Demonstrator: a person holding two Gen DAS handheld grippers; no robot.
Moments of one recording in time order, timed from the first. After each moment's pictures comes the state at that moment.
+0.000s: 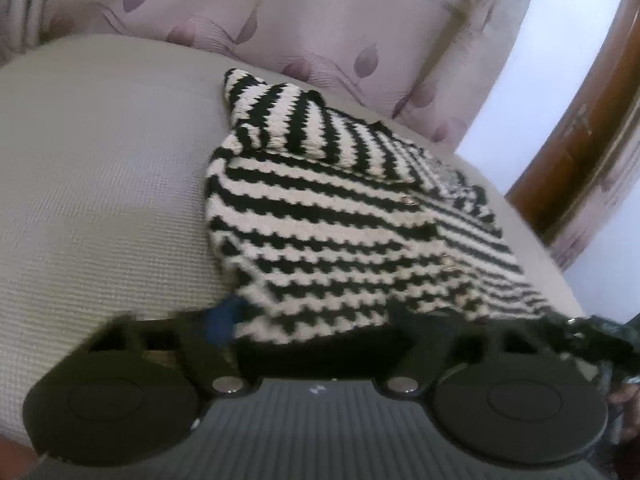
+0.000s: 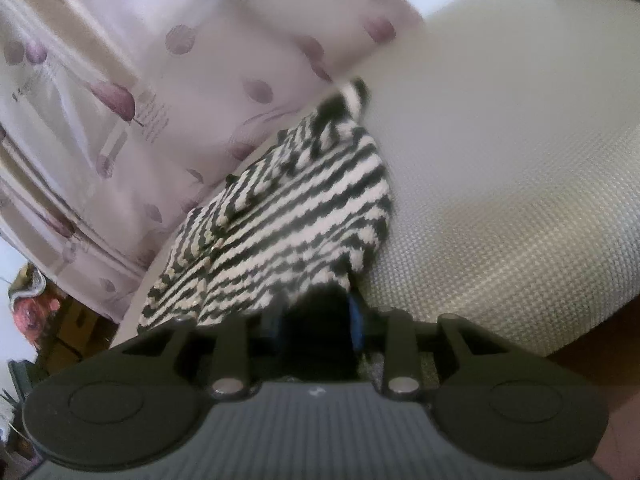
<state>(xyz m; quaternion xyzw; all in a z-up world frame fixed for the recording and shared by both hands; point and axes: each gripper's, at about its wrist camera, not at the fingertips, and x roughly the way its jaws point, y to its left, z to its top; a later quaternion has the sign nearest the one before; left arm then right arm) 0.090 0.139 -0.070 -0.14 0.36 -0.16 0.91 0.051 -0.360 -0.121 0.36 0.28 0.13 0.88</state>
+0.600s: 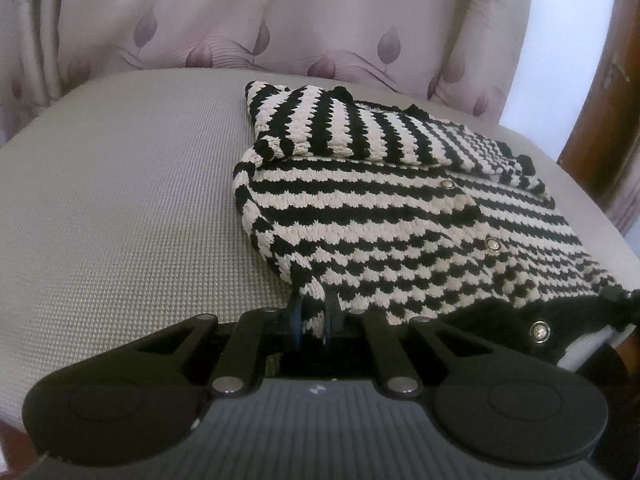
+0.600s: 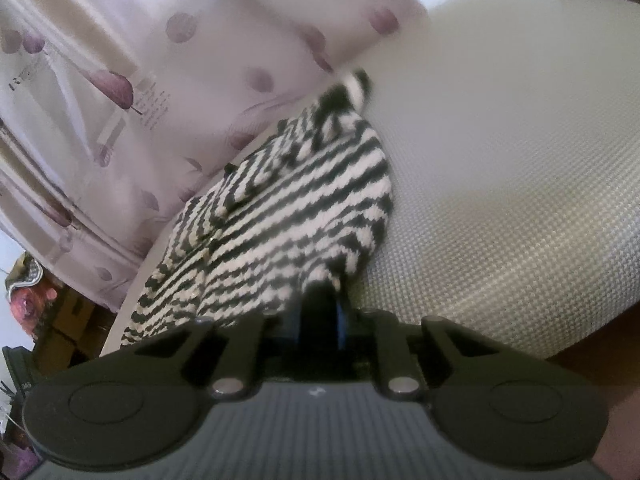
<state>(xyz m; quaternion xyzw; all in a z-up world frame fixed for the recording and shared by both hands) 0.091 0.113 -0.059 -0.04 0.37 -0.09 0.93 0.055 -0.360 -0.119 0.36 0.30 0.14 0.87</state>
